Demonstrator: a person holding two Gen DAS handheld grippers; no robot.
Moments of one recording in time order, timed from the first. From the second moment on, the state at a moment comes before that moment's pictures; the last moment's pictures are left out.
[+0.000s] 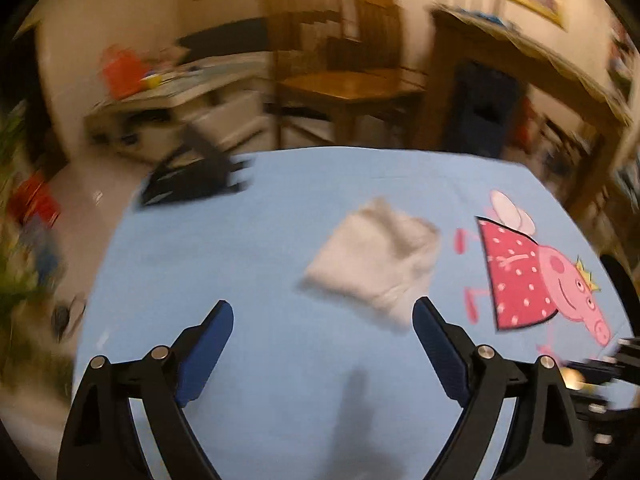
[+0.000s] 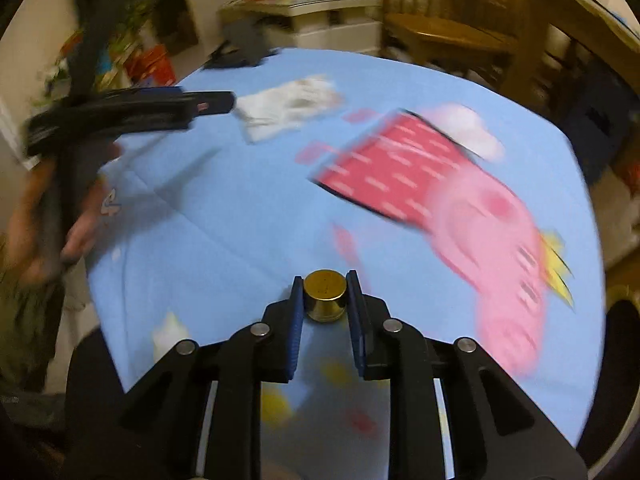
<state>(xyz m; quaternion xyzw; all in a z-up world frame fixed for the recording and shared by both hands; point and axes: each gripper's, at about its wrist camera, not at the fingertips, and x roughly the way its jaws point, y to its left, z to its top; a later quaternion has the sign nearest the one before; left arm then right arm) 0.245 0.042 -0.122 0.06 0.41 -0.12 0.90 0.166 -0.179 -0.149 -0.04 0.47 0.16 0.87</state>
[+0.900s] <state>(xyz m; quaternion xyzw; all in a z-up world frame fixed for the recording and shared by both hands) 0.211 -0.085 -0.146 0.10 0.44 -0.12 0.88 0.093 -0.331 -0.114 0.14 0.37 0.12 0.91</state>
